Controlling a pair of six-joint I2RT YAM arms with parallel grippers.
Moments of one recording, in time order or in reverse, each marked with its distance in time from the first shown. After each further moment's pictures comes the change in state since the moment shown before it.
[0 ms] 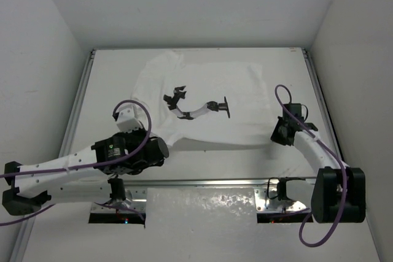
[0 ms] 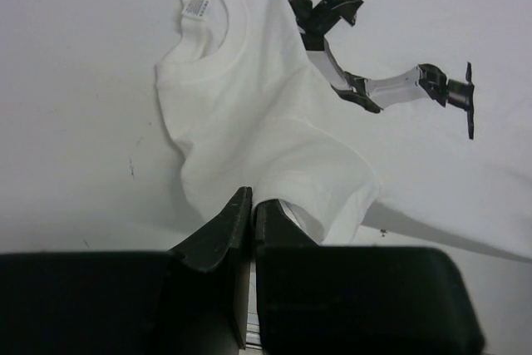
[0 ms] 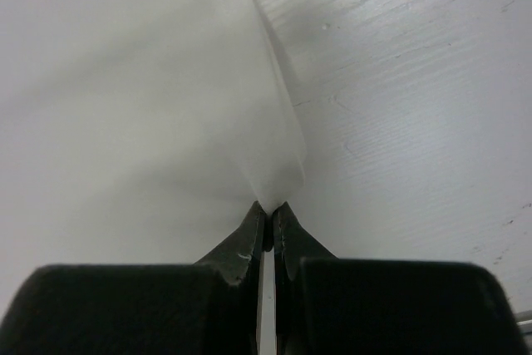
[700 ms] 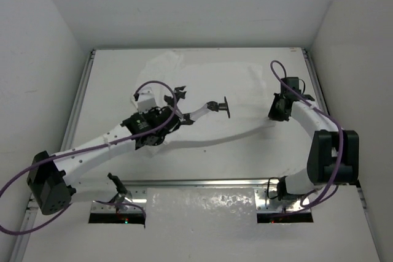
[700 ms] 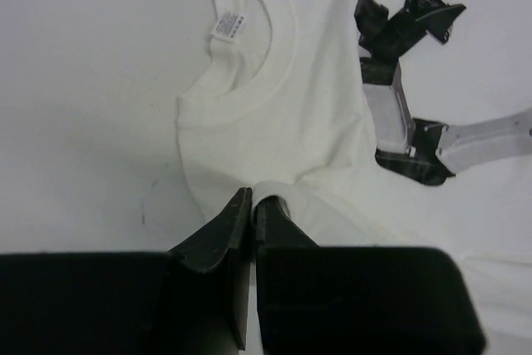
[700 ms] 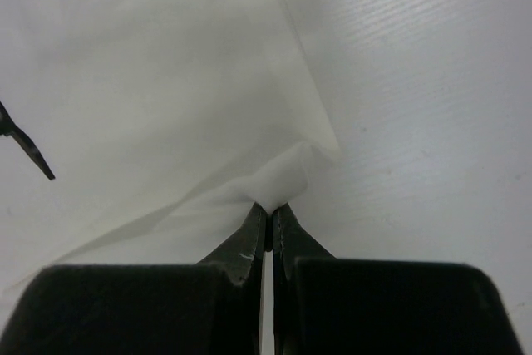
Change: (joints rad) left arm 0.360 0.284 -0.024 0.400 0.118 0.418; right arm 0.000 0.300 0.344 -0.018 -0.047 -0.068
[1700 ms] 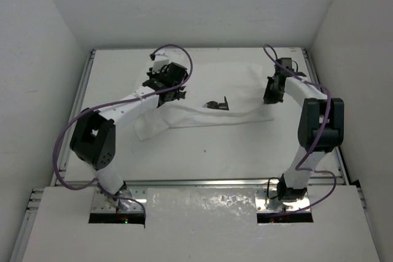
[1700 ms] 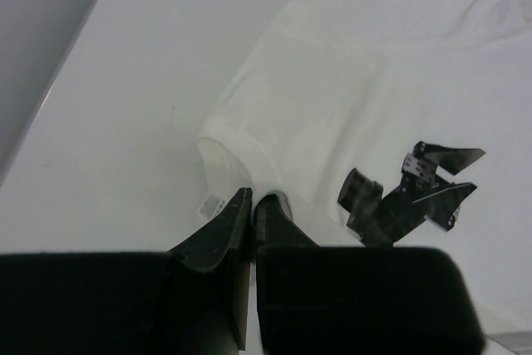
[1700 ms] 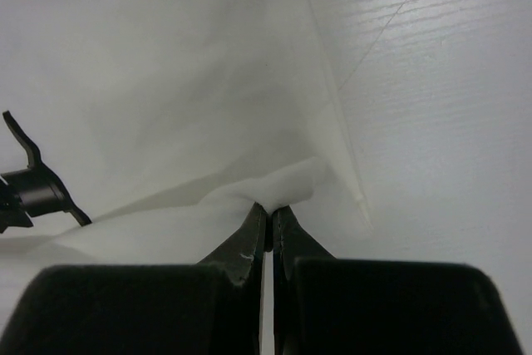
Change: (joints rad) left arm 0.318 0.503 0.359 0.423 -0.025 0.528; right arm 0.000 0.368 0.381 -0.053 -0.064 -0.065
